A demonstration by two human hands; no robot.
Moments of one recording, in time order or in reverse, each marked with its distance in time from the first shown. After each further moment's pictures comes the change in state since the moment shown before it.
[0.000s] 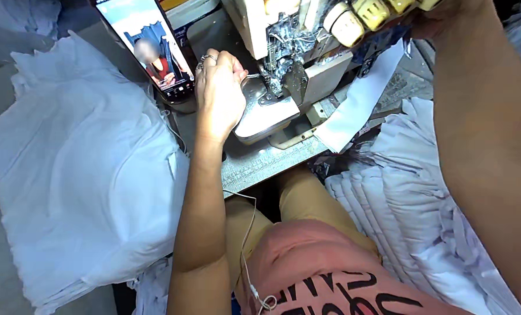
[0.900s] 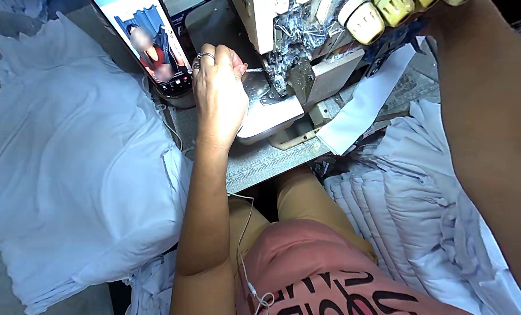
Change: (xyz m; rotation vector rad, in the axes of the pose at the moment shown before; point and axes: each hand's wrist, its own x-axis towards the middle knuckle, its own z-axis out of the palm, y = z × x) left_hand -0.005 -0.001 0.015 0.025 0.157 -0.043; right_hand 0.027 0.013 0.005 -0.172 -0.040 0.027
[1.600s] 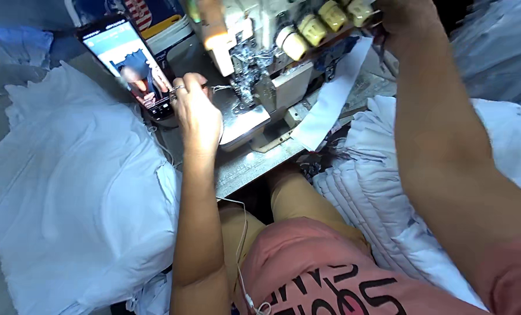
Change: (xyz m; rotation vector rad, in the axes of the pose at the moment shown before) left_hand -0.005 0.012 -0.003 0.084 -0.003 -0.146; right_hand -0.046 -0.006 -0.019 0.083 0.446 0.168
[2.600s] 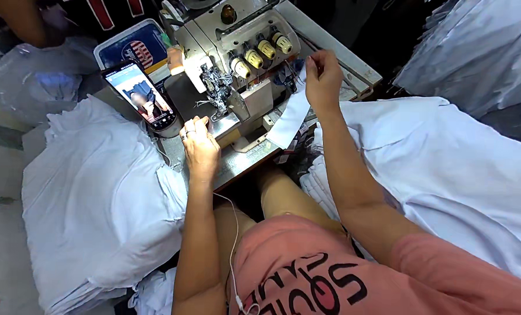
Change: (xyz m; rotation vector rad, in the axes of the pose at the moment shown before) left_hand -0.075 -0.003 0.015 0.001 0.090 0.202; right_hand -0.121 0.044 0.027 -0.137 0.190 -0.632
